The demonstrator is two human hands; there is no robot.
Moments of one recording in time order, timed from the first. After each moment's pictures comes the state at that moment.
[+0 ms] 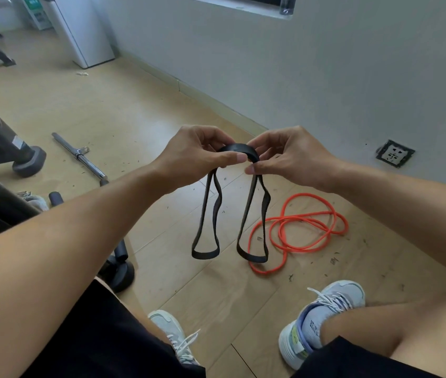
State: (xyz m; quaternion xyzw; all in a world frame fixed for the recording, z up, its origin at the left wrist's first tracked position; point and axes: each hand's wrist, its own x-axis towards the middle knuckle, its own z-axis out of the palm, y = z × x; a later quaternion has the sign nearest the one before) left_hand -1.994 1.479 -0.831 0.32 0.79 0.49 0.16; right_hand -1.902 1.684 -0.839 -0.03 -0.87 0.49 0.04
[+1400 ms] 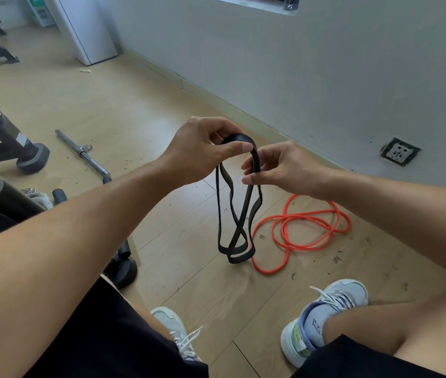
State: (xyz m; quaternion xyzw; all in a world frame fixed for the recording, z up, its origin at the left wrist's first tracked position) left_hand -1.990 1.485 -0.826 0.37 0.82 0.44 0.05; right_hand -1.910 1.682 -0.868 -0.03 -0.87 0.49 -0.02
